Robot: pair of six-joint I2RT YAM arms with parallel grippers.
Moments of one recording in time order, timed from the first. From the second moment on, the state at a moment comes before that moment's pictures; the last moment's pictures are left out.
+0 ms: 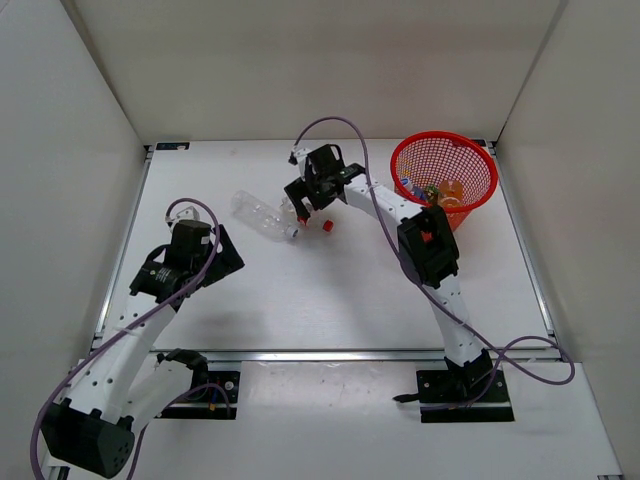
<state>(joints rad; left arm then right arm) -0.31 0.88 0.84 -0.81 -0.19 -0.69 0.60 2.33 2.03 -0.54 -0.13 -0.11</state>
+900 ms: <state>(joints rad) -0.30 0.85 0.78 -0.75 -0.15 -0.71 0.53 2.22 2.20 -0.66 -0.10 -0.04</state>
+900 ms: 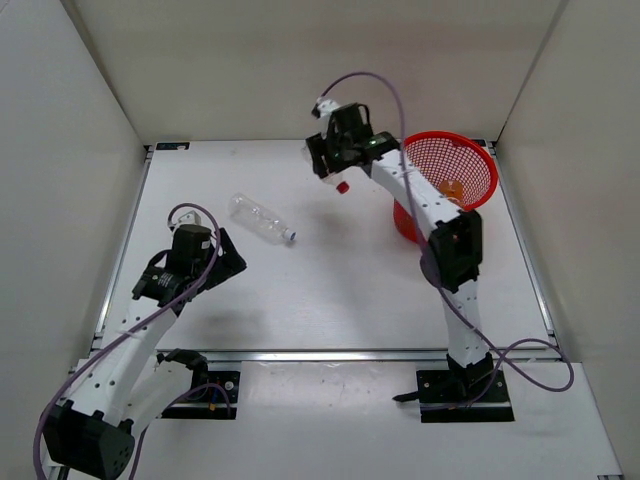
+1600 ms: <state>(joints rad) -0.30 1.32 0.94 -0.47 -0.16 -0.77 0.11 1.67 1.69 -0.57 0.06 -0.01</state>
